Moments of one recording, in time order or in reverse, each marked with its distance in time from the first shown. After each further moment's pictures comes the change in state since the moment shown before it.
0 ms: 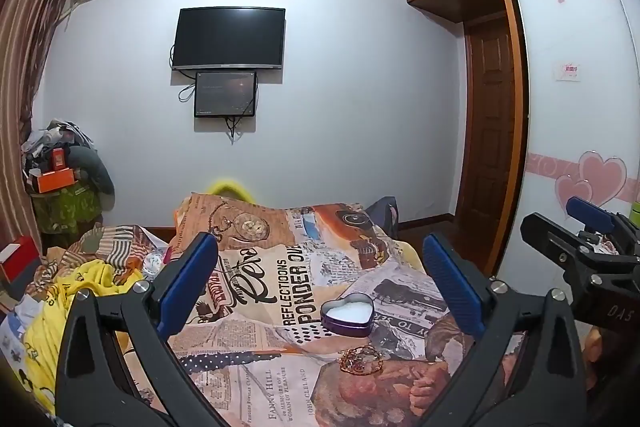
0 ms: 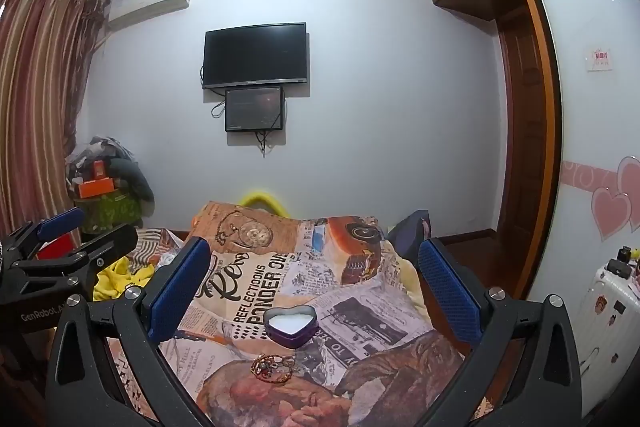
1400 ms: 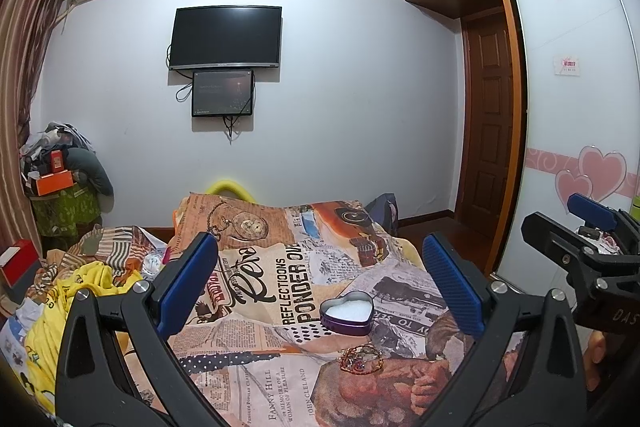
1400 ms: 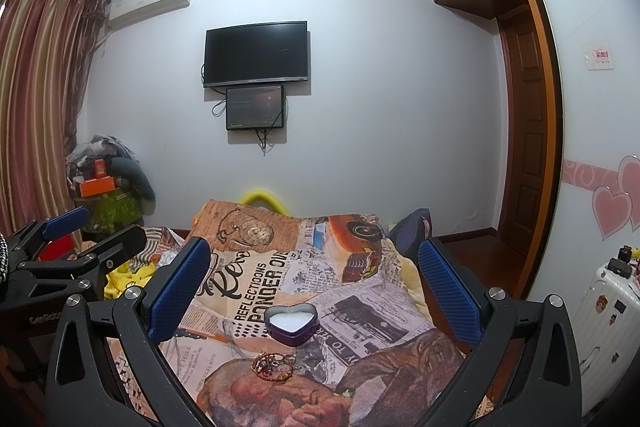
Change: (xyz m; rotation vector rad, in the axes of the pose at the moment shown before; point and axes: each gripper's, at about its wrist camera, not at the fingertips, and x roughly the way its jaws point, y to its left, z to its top) left arm 0.005 -0.002 -0.007 0.016 0.008 -0.006; right arm -0.001 0.001 -0.001 -0.002 0.004 0.004
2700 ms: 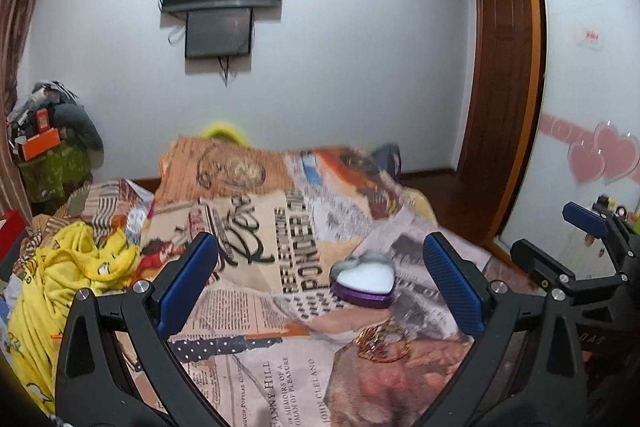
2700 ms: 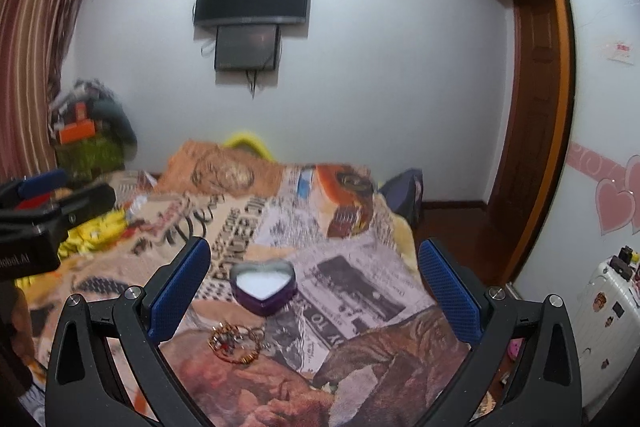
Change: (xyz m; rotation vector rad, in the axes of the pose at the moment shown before) left arm 0.109 0.025 -0.043 -0.028 0.224 -0.012; right arm 0.089 -0.006 -0.052 -0.081 0.202 -0.038
